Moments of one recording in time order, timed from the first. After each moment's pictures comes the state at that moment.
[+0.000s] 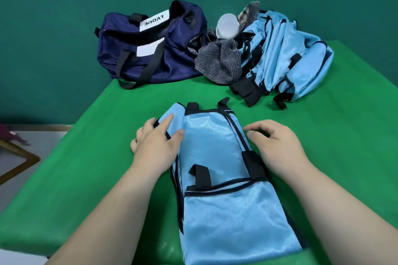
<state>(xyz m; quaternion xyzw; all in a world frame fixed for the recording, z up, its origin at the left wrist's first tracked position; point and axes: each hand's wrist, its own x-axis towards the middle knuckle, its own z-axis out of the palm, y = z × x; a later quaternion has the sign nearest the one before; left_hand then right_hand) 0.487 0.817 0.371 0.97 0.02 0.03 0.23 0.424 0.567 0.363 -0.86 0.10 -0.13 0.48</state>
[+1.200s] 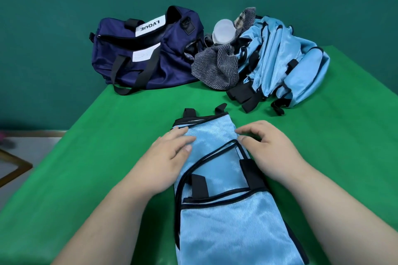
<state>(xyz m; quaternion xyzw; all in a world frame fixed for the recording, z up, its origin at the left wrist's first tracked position) 0.477 0.818 0.378 0.93 -0.23 -0.04 0.29 0.435 0.570 0.372 -0.89 0.06 -0.10 0.45</state>
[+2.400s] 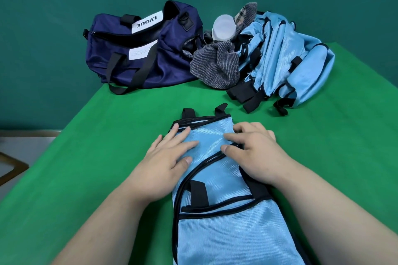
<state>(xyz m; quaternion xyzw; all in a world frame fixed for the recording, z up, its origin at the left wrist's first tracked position) 0.486 0.822 0.364 0.93 -0.29 -0.07 0.20 0.453 0.585 0.367 -0.96 -0.02 -0.05 0.27</state>
